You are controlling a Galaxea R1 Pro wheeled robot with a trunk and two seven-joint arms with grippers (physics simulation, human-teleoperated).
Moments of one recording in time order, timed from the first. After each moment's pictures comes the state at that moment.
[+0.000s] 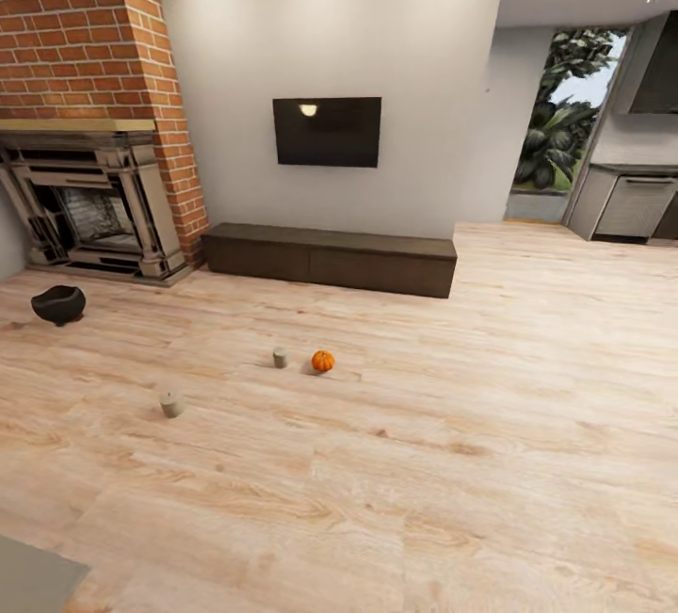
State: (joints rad) left arm 0.00 -0.02 0.00 -0.05 0.00 0.00 0.00; right arm -0.06 0.00 0.00 -0.05 0.00 -0.14 0.01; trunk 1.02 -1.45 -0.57
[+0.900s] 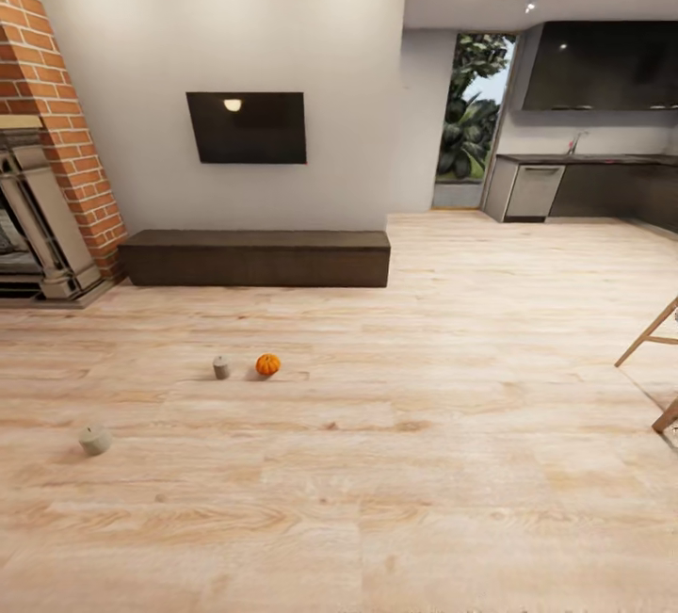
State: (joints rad) left arm 0.00 -0.02 0.00 -0.05 0.00 0.00 0.00; right arm -0.06 0.00 -0.01 -0.05 0.00 -0.14 0.01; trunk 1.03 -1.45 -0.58
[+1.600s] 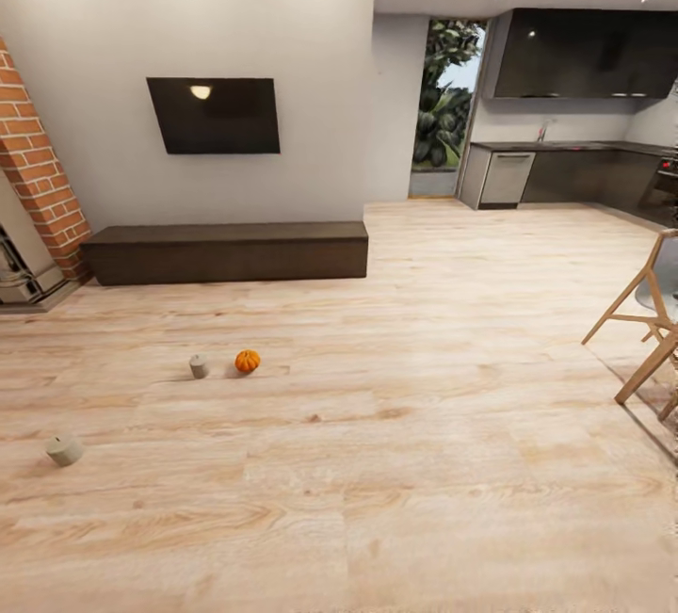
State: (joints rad) left arm 0.00 -0.02 0.00 -0.05 0.00 0.00 0.00; right arm -0.06 0.00 -0.01 -0.05 0.00 -0.14 0.01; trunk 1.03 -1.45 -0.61
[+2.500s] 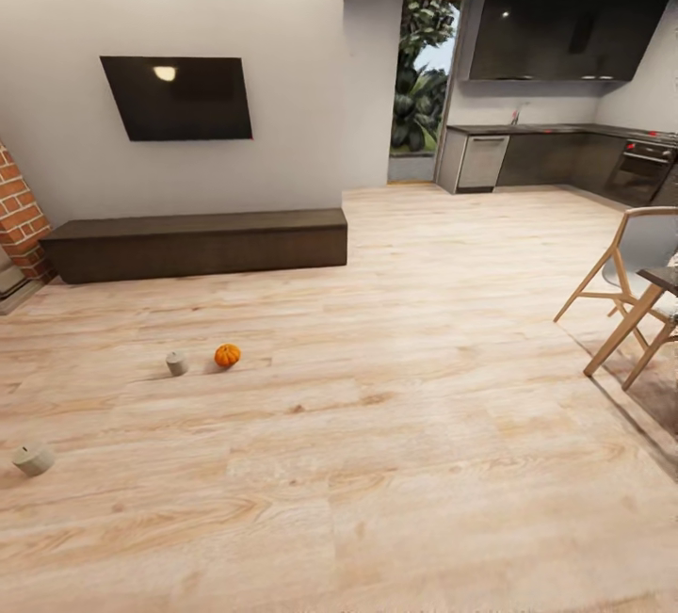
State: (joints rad) left arm 0.00 -0.02 0.00 -0.05 0.00 0.00 0.00; right arm -0.06 0.00 -0.01 -0.05 0.00 -0.14 0.00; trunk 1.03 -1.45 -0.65
